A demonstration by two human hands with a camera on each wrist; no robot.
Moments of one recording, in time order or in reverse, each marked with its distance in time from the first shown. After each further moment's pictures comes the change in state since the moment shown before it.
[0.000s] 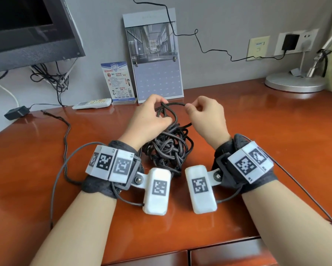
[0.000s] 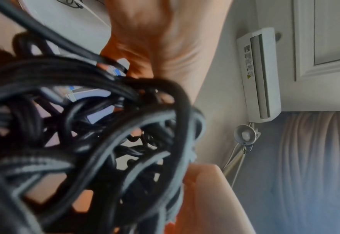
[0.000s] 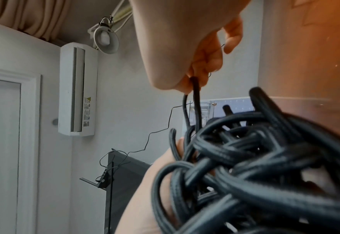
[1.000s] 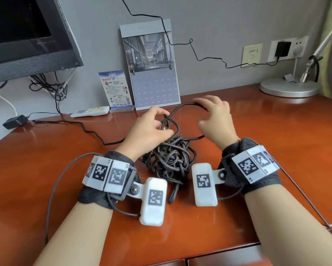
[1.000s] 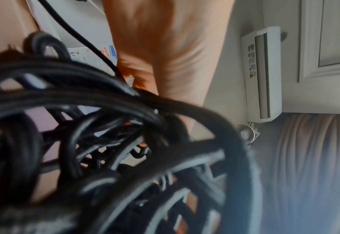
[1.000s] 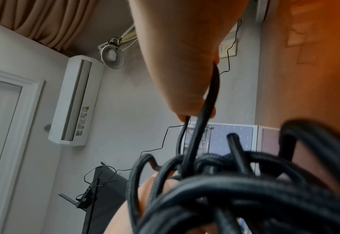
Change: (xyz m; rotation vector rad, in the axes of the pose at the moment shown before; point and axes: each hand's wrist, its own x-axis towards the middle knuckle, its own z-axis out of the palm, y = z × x) left_hand -0.006 0.003 0.001 0.023 -0.109 0.045; right_hand 0.010 0.018 -0.023 -0.288 -0.027 -0.118
